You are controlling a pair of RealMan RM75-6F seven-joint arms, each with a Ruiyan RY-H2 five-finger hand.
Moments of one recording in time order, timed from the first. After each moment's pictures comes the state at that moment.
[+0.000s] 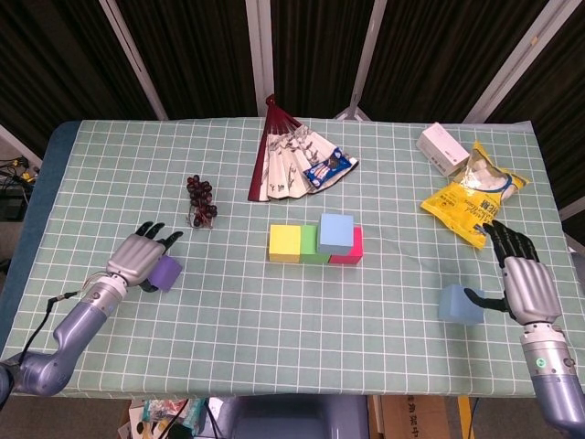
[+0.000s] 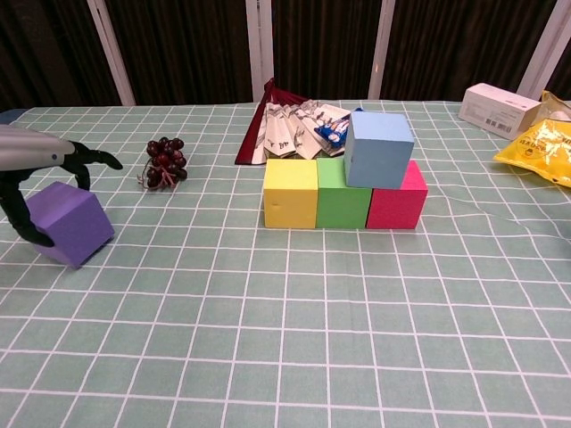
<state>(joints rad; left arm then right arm) -0.72 -1.22 -0.07 -1.63 0.99 0.82 0.48 0.33 -0.96 0.10 -1.92 -1.15 1.31 -0.05</state>
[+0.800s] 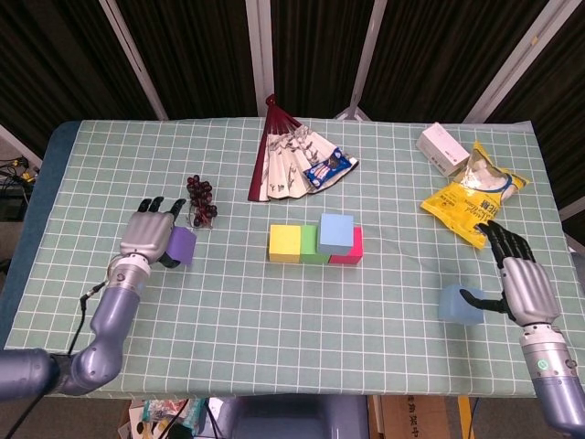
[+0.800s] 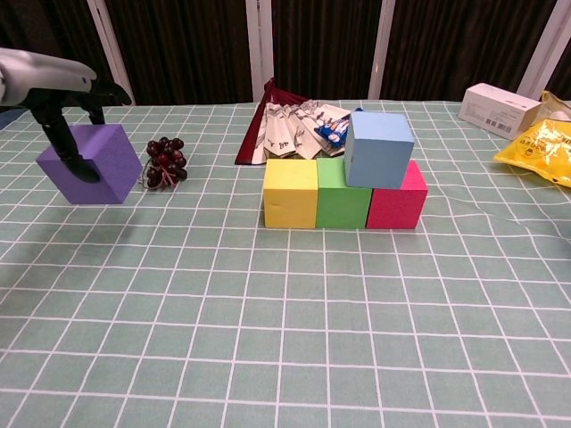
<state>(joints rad) -0.98 -1.29 -0.22 -1.89 0.26 1.24 0.87 0.31 -0.94 0.14 -1.95 -1.18 1.28 0.02</state>
